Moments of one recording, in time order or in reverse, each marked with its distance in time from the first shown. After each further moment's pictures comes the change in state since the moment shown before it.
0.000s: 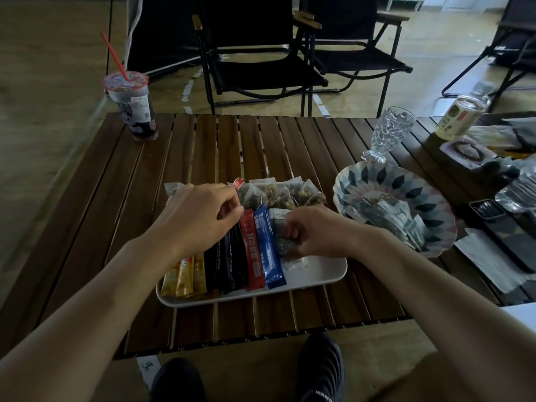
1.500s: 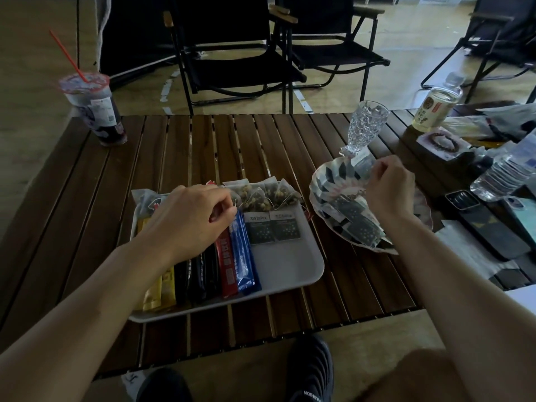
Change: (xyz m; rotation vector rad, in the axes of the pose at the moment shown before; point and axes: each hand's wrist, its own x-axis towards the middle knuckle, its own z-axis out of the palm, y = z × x) left_hand 0.020 0.023 0.017 0.030 0.068 0.072; right_hand -0.032 0.109 -0.042 0.152 1.085 0.663
